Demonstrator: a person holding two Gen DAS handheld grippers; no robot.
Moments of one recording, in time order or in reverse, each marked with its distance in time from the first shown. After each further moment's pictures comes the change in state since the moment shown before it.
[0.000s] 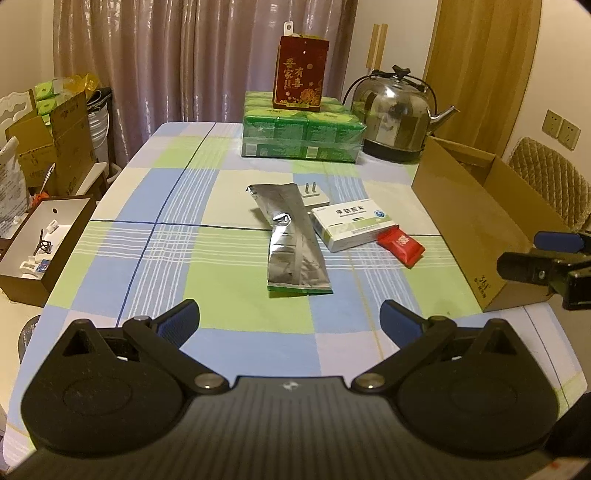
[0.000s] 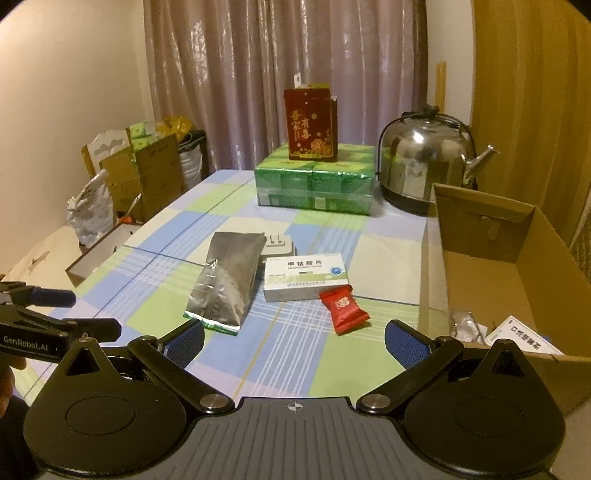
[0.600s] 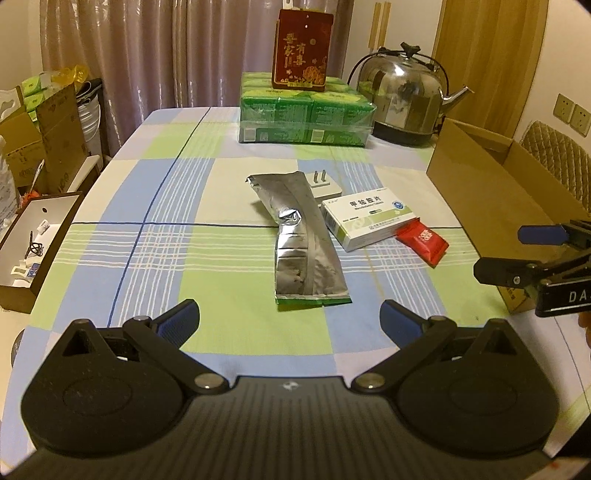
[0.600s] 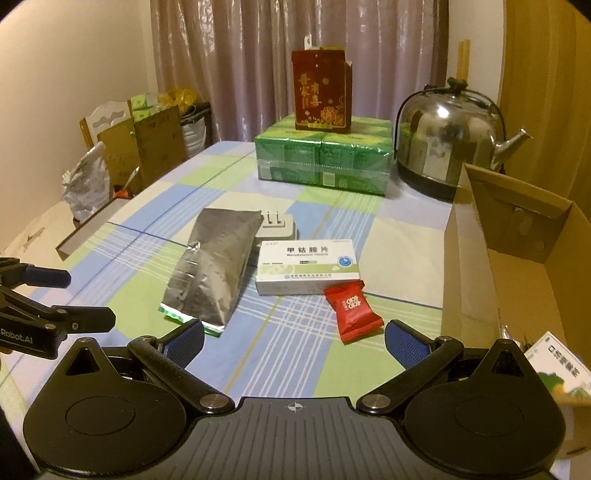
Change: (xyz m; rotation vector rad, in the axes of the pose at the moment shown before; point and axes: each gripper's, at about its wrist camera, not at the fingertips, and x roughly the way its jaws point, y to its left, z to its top) left arm 0.058 0.009 0.016 0.024 0.057 0.001; right arm 0.071 -0.013 0.007 -0.039 0.078 0.011
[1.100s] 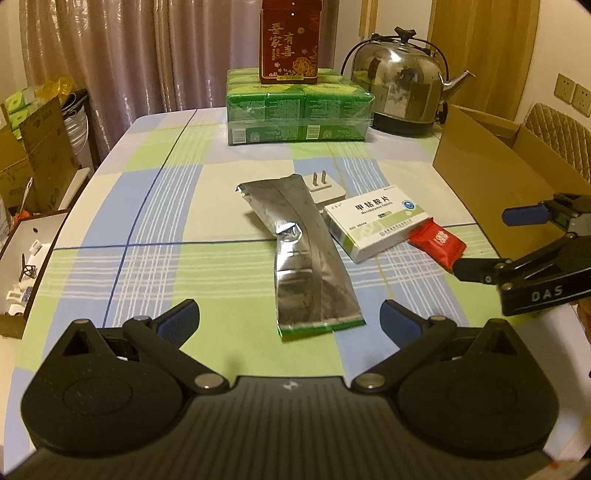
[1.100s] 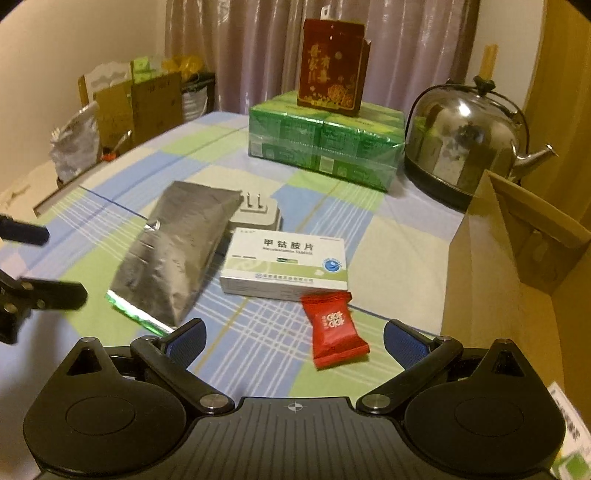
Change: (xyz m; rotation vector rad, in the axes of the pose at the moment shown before) left arm 0.042 -0.002 0.020 0.067 0.010 -0.001; right arm 0.066 -0.014 0.010 -0.132 0.067 -0.048
